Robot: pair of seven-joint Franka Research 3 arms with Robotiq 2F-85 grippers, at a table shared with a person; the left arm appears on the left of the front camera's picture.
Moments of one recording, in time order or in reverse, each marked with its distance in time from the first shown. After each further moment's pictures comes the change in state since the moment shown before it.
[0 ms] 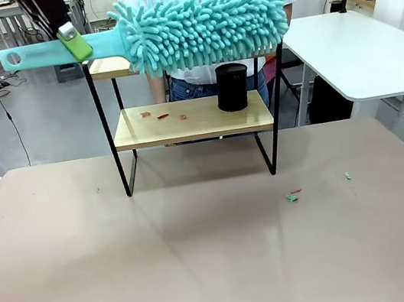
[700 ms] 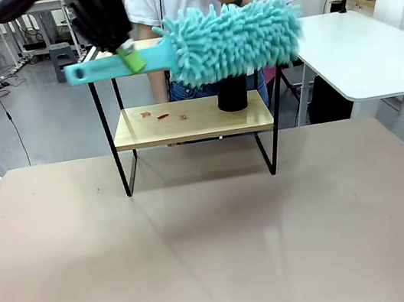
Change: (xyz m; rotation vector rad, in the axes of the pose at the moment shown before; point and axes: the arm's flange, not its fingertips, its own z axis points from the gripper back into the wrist) left arm 0.039 -0.017 -0.053 0.031 0.009 0.066; right arm 0.000 0.000 0.000 0.000 0.000 0.000
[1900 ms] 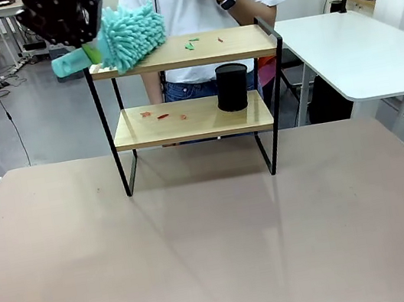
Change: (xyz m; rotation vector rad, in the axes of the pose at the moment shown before) left arm -0.001 0.033 0.019 0.485 -0.151 0.602; right arm 0.000 0.000 0.000 0.000 0.000 0.000
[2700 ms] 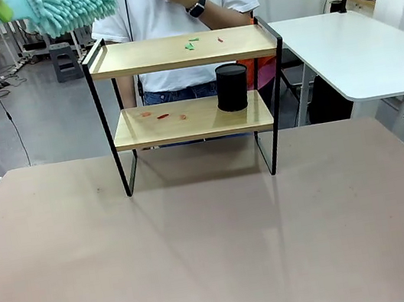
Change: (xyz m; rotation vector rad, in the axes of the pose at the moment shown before) left arm -0.039 0.082 0.091 -0.075 -0.084 0.058; right arm 0.000 0.000 0.000 0.000 0.000 0.000
